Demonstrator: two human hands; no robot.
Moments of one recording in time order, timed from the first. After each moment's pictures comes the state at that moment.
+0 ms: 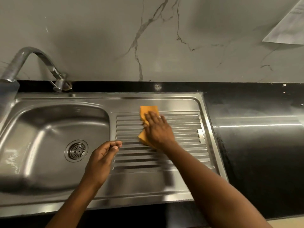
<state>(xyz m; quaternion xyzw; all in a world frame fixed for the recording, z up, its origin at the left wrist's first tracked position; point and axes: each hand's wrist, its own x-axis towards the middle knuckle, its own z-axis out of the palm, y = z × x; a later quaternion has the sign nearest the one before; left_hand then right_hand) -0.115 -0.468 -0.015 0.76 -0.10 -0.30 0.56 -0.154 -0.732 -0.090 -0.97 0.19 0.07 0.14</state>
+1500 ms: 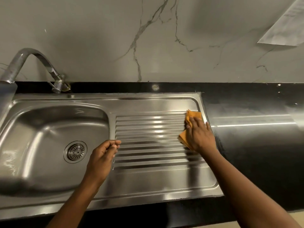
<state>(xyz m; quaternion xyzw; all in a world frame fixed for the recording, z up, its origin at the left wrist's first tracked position) -0.109 -0.470 -0.030 0.78 -0.09 -0.27 0.56 -0.274 -0.829 -0.074 -0.93 0.35 0.08 0.08</state>
